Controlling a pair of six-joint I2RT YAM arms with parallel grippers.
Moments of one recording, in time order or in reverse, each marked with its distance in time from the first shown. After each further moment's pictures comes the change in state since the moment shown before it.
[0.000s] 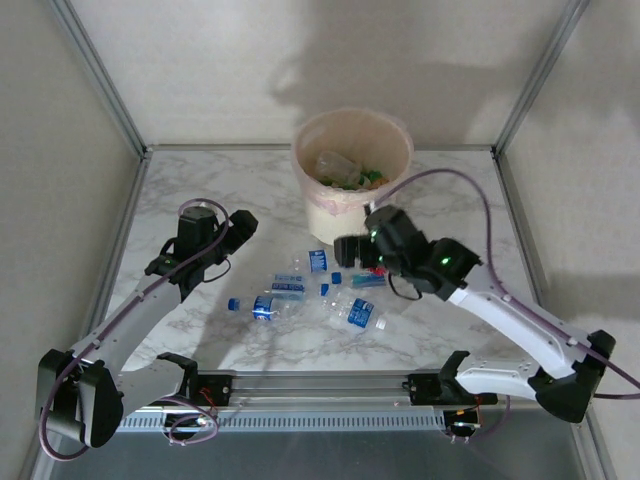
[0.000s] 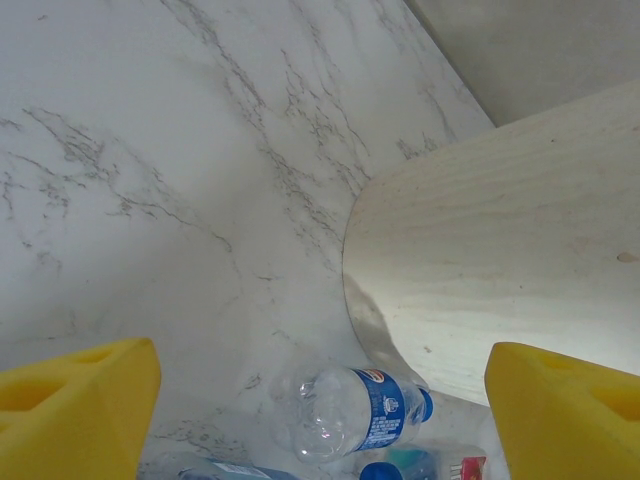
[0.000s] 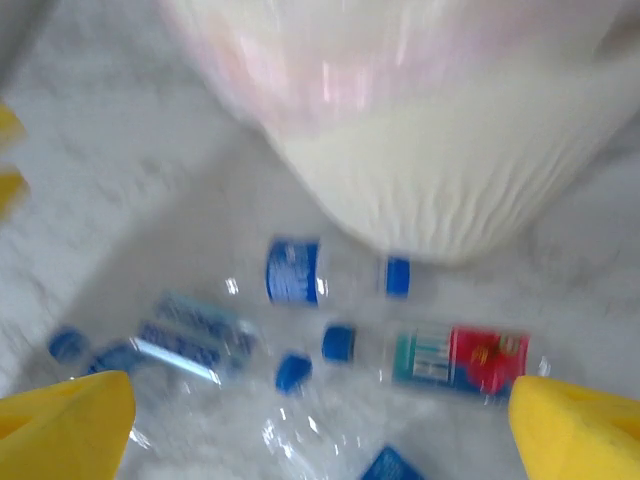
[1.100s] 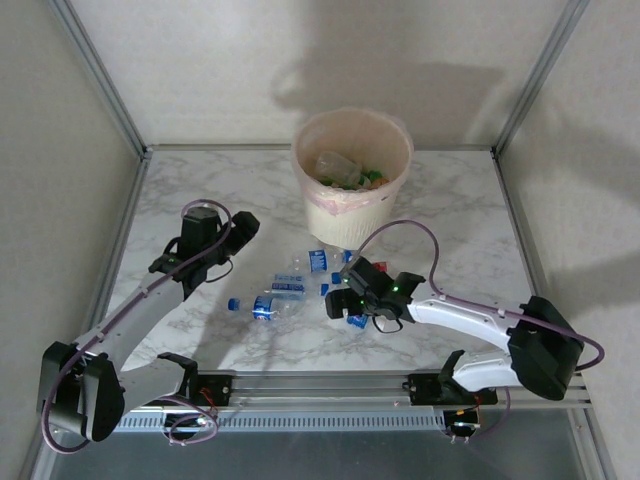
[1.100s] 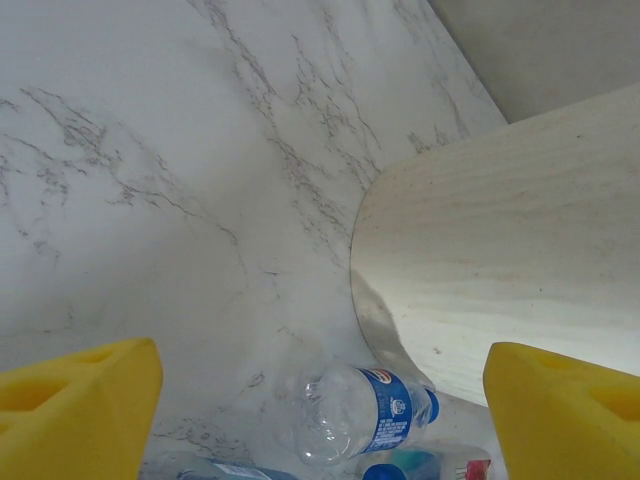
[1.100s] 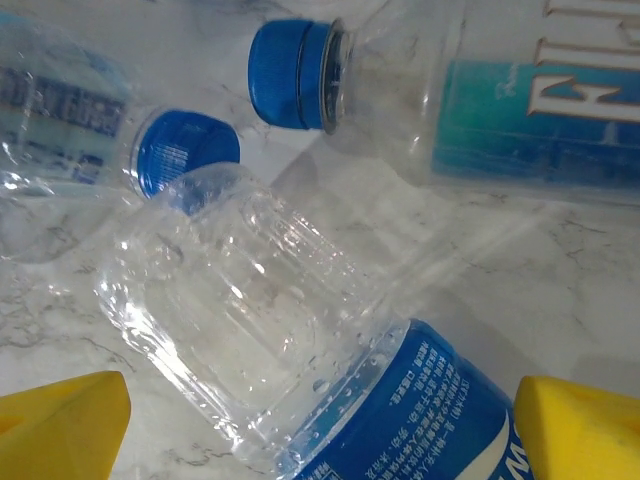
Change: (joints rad) left arm -0.010 0.031 -0.007 0.016 -0.001 -0.021; right arm 0.061 0.168 -0.417 0.295 -0.164 0.122
